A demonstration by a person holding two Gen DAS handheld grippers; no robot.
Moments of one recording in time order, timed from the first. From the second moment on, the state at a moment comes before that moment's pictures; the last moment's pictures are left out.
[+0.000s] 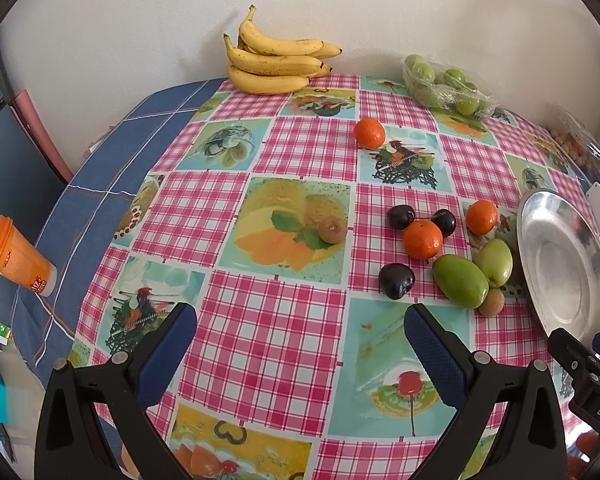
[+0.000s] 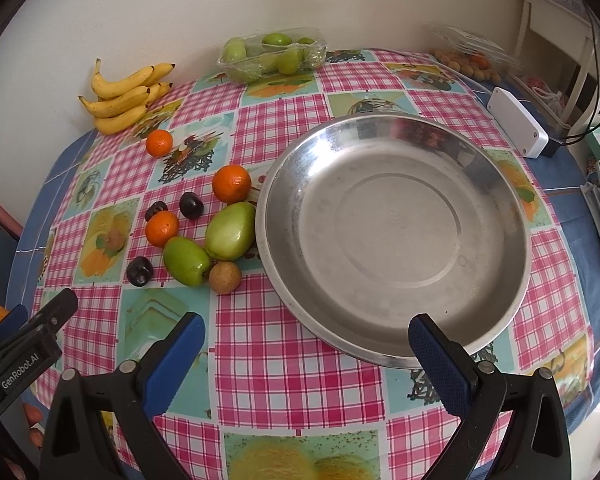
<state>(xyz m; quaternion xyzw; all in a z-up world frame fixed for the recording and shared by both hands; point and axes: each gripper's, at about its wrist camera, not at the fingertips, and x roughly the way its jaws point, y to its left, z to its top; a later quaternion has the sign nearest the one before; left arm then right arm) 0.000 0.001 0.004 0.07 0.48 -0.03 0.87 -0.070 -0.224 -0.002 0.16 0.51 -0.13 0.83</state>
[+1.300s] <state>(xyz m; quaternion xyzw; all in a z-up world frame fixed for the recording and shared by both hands) 0.068 0.011 -0.028 -0.08 0.58 -0.08 0.81 0.000 -0.171 -0.003 0.11 0.52 0.00 0.85</state>
